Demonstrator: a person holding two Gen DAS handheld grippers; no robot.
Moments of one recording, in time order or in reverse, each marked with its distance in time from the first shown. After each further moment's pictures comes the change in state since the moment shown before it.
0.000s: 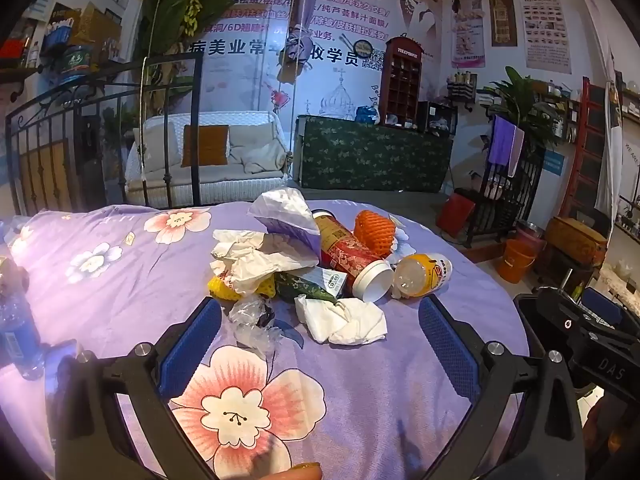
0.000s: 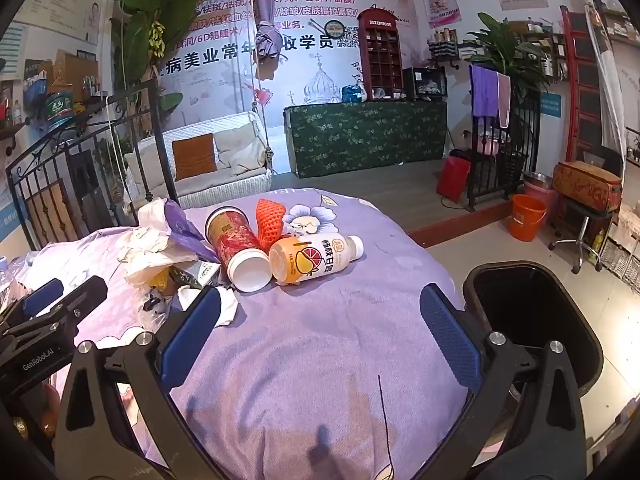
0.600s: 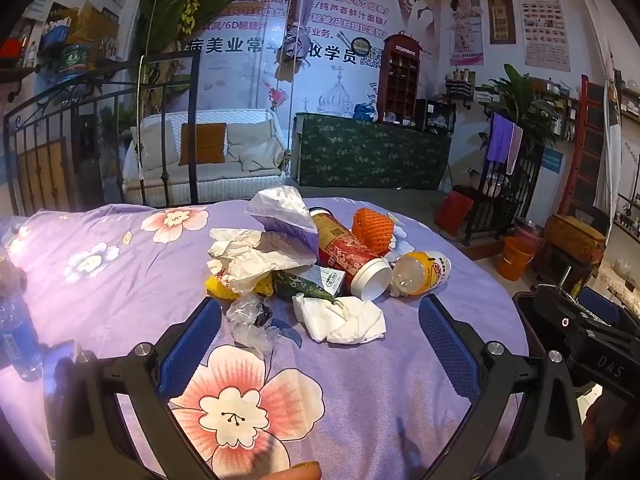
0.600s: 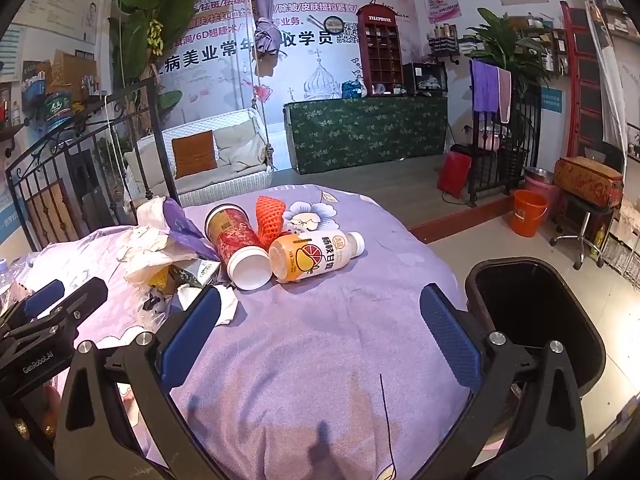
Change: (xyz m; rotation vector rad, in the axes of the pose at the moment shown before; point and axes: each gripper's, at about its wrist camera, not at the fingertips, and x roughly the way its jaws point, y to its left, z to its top) left arm 0.003 -0.002 -0.002 0.004 0.013 -0.001; right arm 0.007 0.010 -0.005 -0.005 0.004 -0.002
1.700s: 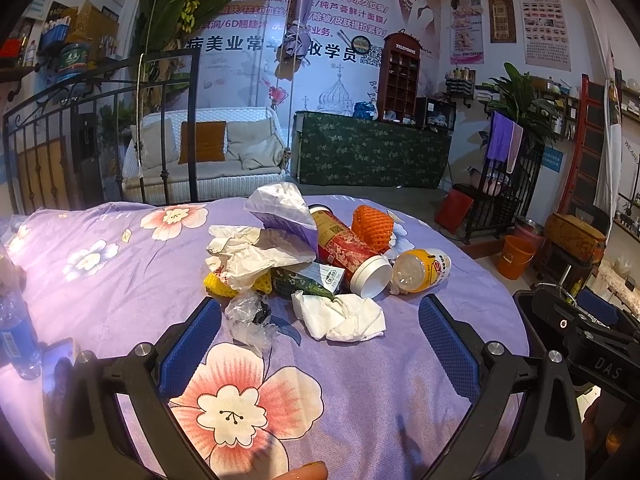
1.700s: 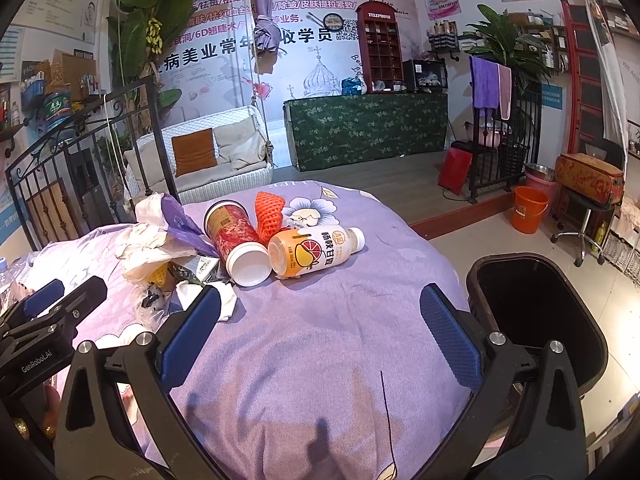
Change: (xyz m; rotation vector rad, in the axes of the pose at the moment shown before) left arm 0.003 0.000 0.000 0.002 0.008 -0.001; right arm 0.002 -0.011 0.002 0.021 0.018 0.007
